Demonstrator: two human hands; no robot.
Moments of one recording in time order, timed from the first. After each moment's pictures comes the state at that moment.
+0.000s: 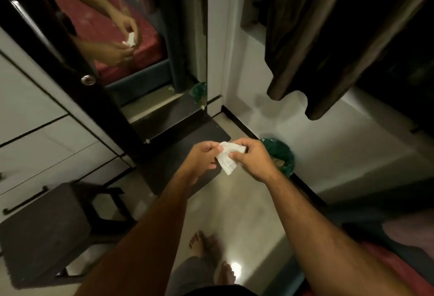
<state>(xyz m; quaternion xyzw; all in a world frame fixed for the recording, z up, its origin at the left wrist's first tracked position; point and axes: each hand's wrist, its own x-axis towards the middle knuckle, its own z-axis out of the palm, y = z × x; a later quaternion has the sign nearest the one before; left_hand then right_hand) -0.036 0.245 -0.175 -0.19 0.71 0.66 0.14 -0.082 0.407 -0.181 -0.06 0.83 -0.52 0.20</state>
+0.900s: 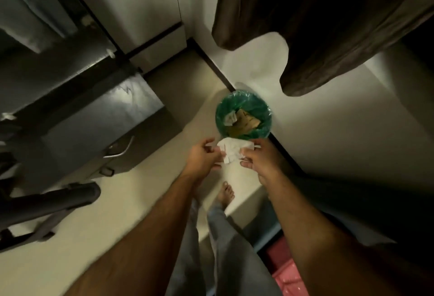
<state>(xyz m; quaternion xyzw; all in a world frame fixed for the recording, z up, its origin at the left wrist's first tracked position) -0.165 0.449 -0.359 -0.35 0.61 0.67 0.23 -0.208 0.608 -0.382 0.31 0.68 -0.59 0.31</state>
